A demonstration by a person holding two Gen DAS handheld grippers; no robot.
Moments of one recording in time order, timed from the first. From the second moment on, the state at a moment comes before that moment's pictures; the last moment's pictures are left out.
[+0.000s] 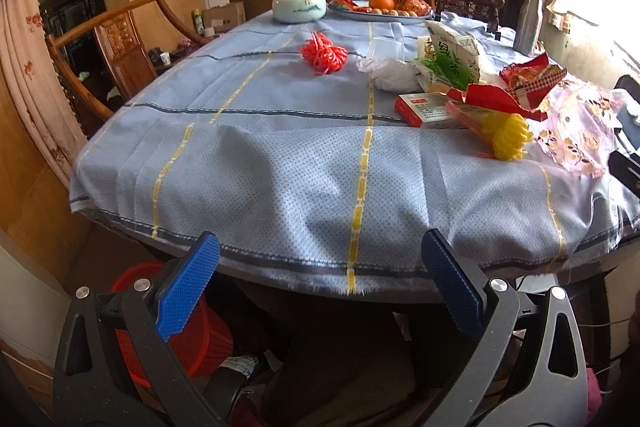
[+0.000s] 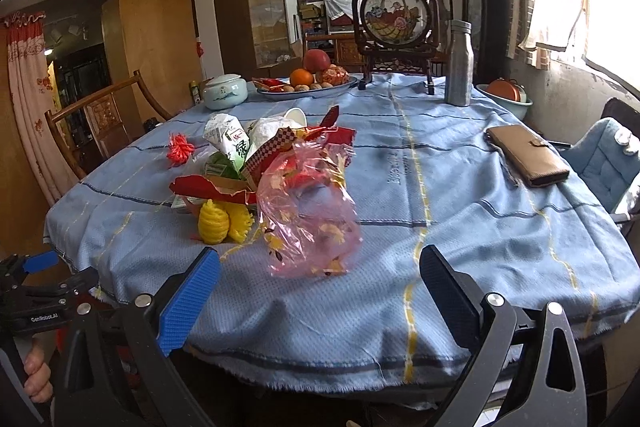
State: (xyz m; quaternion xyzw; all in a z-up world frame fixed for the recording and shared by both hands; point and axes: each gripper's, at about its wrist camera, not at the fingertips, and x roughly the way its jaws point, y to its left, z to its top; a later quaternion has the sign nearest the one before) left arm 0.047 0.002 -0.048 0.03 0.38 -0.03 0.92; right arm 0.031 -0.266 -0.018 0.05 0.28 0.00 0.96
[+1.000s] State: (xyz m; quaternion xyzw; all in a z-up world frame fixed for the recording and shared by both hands) left arm 0.184 -0.058 -0.034 -0.14 0.46 -0.25 0.84; right arm 0.066 -0.321 -0.032 0.09 0.26 0.00 0.96
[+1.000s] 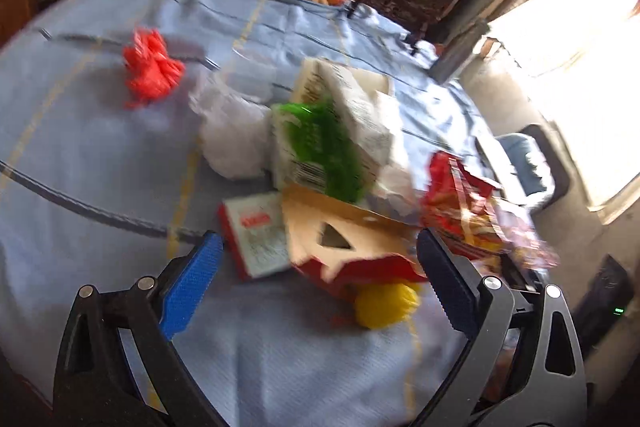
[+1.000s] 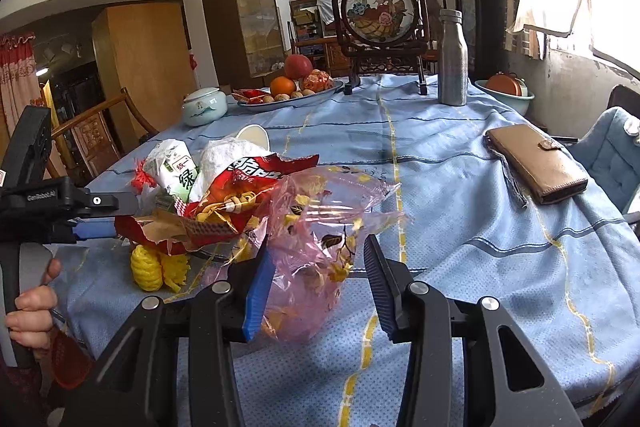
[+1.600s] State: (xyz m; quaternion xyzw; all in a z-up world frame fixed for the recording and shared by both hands) left arm 0.180 -0.062 -0.020 -0.15 0.43 -0.29 0.84; right arm 0.058 -0.331 -0.027 0.10 0.25 0.01 0.96
